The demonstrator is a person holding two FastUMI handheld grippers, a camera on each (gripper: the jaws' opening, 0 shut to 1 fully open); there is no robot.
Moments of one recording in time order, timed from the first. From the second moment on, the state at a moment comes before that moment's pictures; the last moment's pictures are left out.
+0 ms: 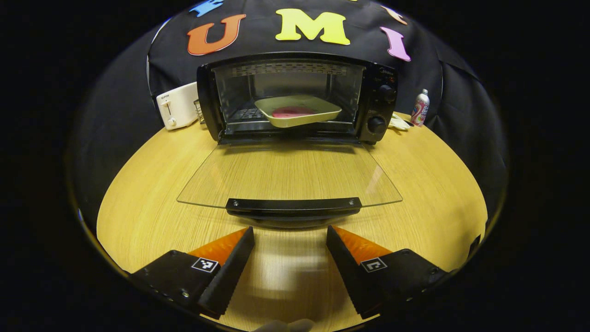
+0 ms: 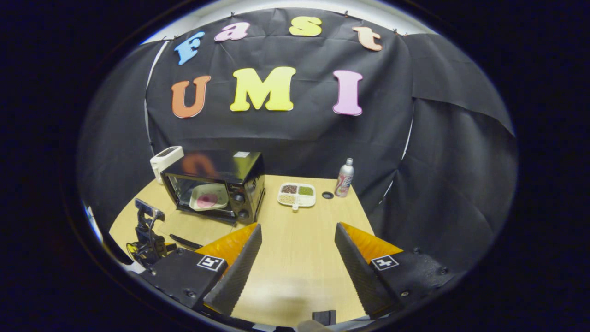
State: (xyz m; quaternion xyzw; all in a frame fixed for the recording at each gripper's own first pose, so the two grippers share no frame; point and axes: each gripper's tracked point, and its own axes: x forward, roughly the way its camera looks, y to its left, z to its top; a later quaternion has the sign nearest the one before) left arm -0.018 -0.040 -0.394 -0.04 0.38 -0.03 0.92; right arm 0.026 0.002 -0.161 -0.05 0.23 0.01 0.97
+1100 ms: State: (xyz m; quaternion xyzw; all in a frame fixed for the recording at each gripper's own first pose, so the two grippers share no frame) left arm 0.021 -0.035 -0.321 -0.05 0.32 -0.03 0.95; right arm 0.041 0.011 -0.154 -0.02 0.22 0.01 0.97
